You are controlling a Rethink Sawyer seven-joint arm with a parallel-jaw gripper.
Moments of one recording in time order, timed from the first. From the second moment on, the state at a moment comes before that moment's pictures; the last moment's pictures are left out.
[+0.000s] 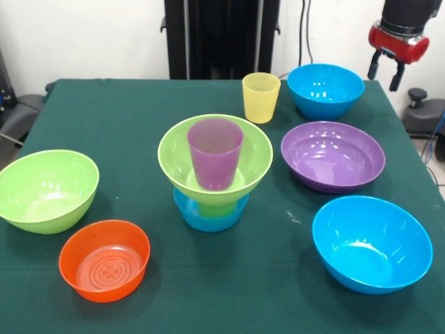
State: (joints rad) arm 0.46 -0.62 -0.09 2.12 0.54 0.11 2.59
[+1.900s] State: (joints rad) arm 0.29 -0.65 -0.20 1.98 0.41 0.22 2.59
